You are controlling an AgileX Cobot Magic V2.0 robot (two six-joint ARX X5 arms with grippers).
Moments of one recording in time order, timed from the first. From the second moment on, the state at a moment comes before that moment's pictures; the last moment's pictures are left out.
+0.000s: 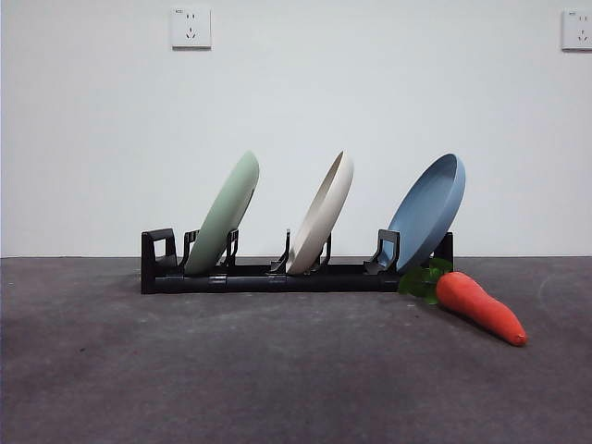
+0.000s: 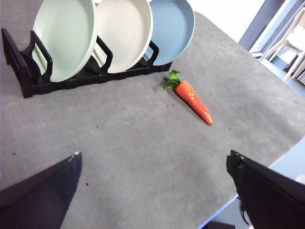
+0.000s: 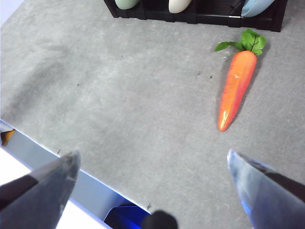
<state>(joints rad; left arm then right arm) 0.06 0.50 0.77 -0.80 0.71 0.01 0.07 0.65 0.89 -1.00 -0.52 -0.12</state>
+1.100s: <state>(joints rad) -0.30 1.66 1.45 -0.30 0.36 0.00 0.07 0.74 0.89 -0.97 -0.52 -0.11</state>
